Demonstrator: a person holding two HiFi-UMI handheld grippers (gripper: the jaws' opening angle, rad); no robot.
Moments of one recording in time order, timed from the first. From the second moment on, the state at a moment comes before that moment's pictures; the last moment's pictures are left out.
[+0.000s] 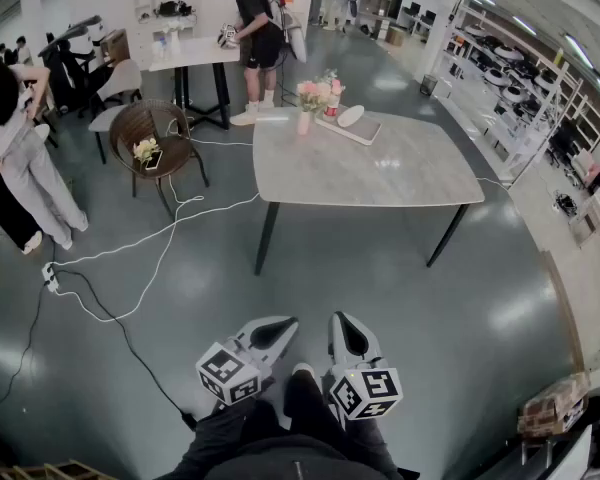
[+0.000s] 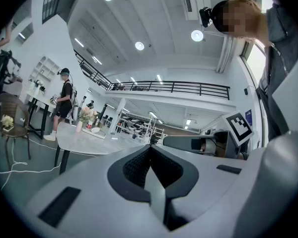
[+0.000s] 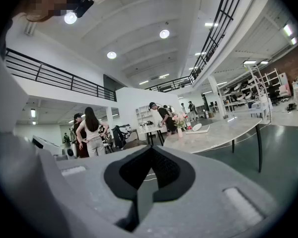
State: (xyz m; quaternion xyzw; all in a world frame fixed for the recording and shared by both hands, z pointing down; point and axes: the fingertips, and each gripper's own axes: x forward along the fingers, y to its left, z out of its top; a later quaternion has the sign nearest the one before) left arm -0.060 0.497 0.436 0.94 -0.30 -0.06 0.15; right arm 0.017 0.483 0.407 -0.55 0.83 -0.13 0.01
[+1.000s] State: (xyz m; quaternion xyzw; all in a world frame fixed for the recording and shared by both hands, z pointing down) left arm 0.046 0.327 0.437 0.94 -0.33 -0.05 0.12; right arm 0.108 0.300 0.404 -0.50 0.85 -0.14 0.04
